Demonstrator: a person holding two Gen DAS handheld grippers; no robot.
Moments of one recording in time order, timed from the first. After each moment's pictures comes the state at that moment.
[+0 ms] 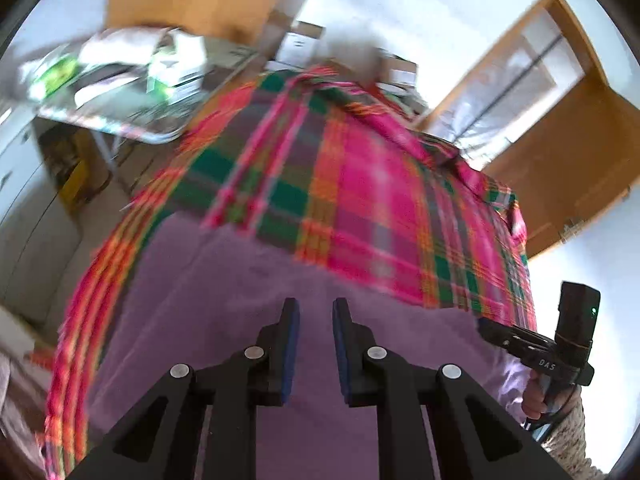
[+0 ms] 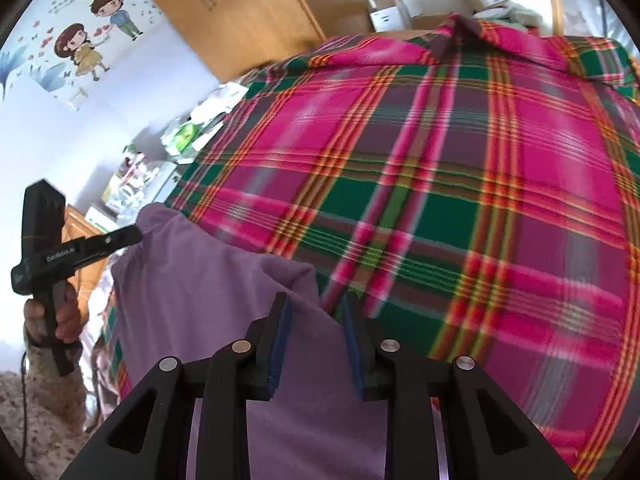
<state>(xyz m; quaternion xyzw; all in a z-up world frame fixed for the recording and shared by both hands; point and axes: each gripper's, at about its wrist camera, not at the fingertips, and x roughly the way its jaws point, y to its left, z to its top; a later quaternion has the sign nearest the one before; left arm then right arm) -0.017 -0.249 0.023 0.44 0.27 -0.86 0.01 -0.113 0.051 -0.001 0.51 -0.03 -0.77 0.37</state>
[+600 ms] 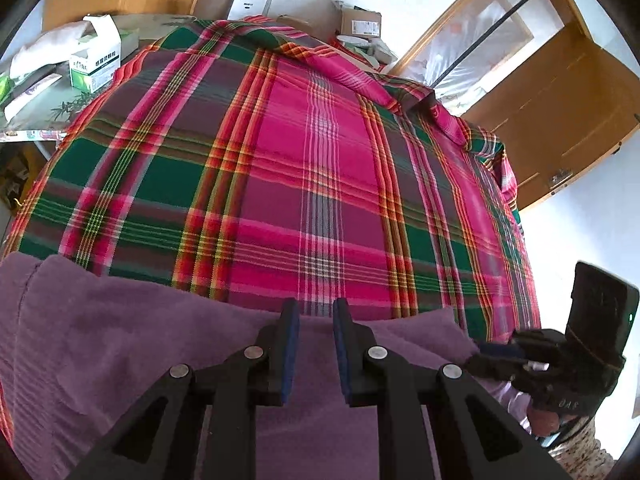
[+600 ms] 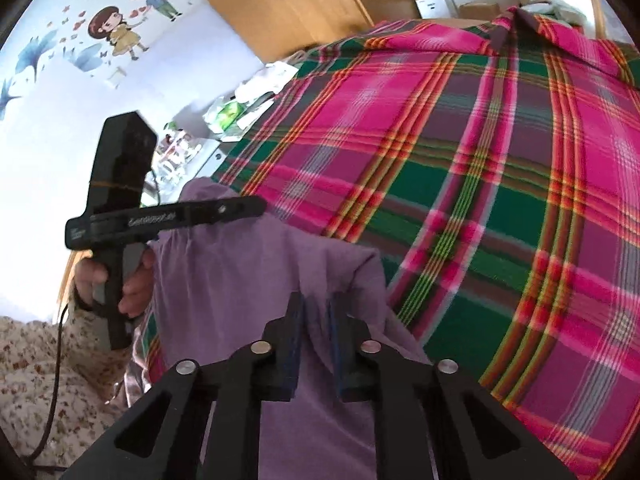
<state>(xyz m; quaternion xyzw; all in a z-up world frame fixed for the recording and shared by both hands) -0.082 -0.196 -0.011 0.50 0.24 -0.83 -0.06 -0.098 0.035 -0.001 0.52 -0.03 -0.73 0.44</state>
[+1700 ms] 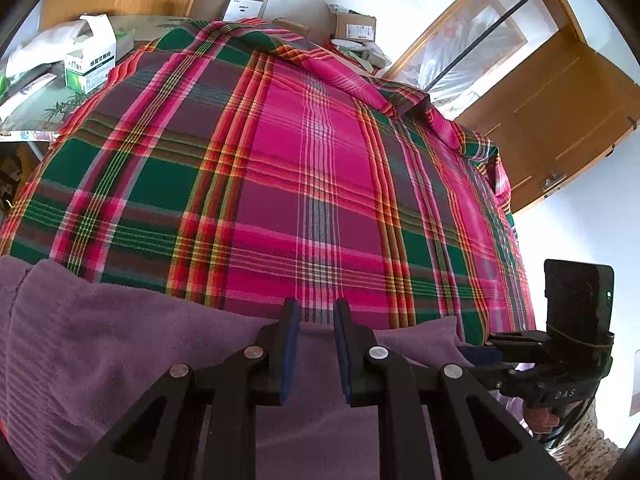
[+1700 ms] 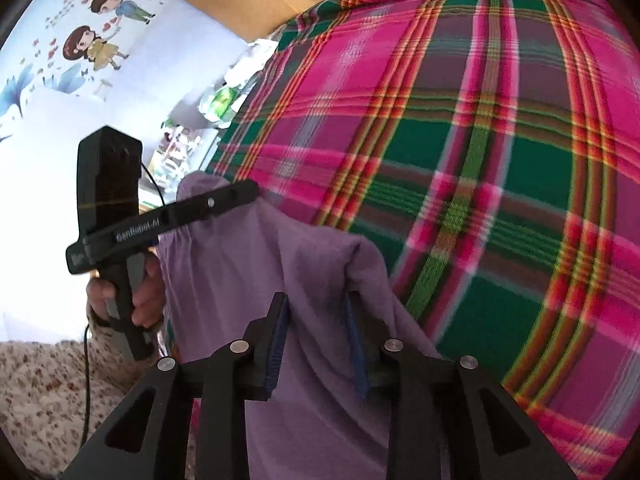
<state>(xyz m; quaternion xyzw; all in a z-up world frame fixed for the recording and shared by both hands) -0.084 -0.199 -0.017 0.49 0.25 -0.83 -0.07 -0.119 0.030 -0.019 0.59 -0.08 -0.68 0.44</state>
